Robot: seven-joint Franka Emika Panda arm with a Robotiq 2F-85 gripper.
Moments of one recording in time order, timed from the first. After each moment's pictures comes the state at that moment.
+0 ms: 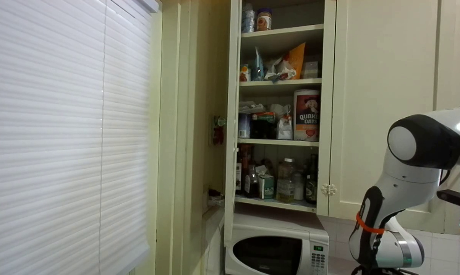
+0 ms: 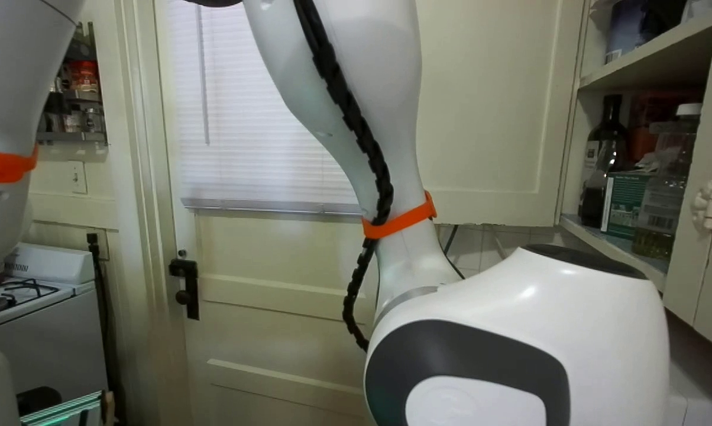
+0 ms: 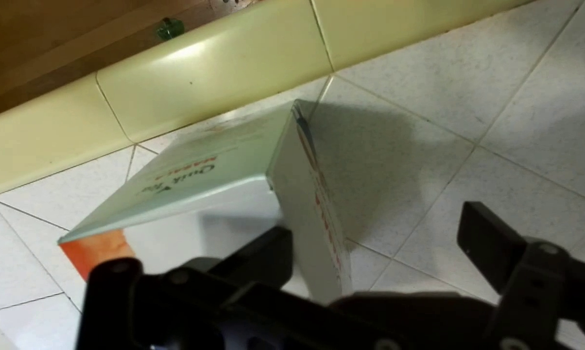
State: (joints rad) arm -0.19 0.39 -0.46 -2.46 0.12 2.83 0.49
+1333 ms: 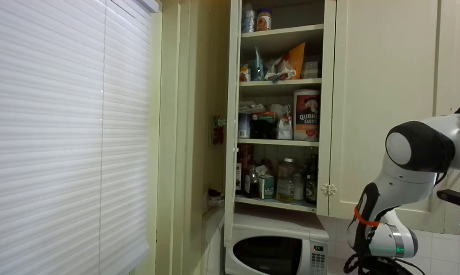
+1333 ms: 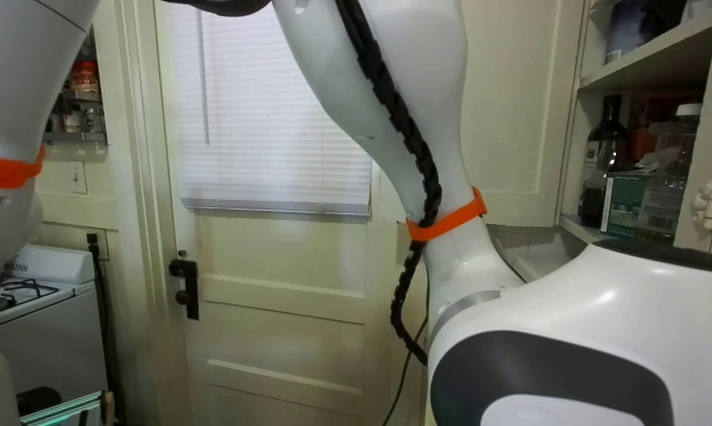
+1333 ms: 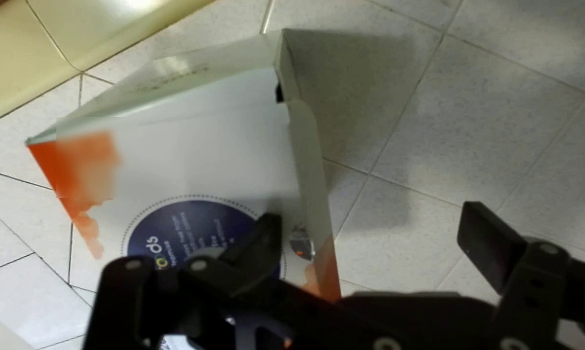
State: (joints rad) arm -0.28 0.44 -0.42 -2.32 0.18 2.83 0.48
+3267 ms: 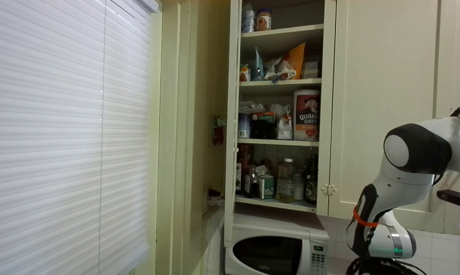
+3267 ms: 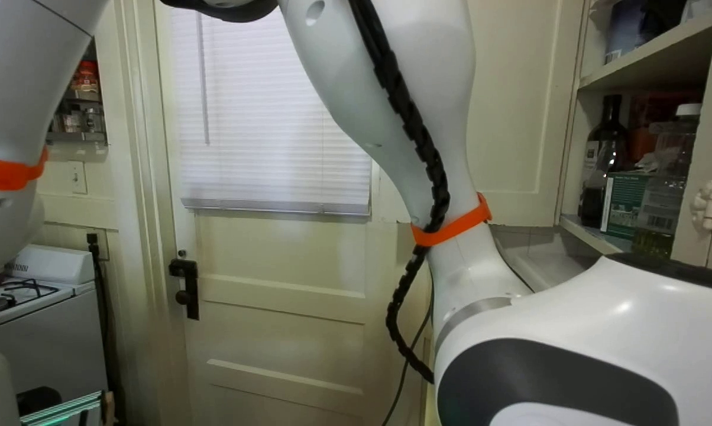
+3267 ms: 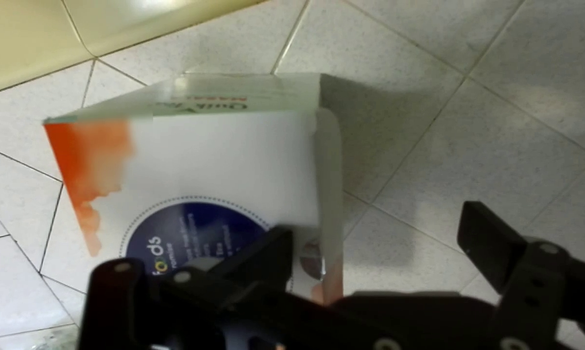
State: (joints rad) arm -0.29 0.46 -0.40 -2.30 0.19 2.78 0.33
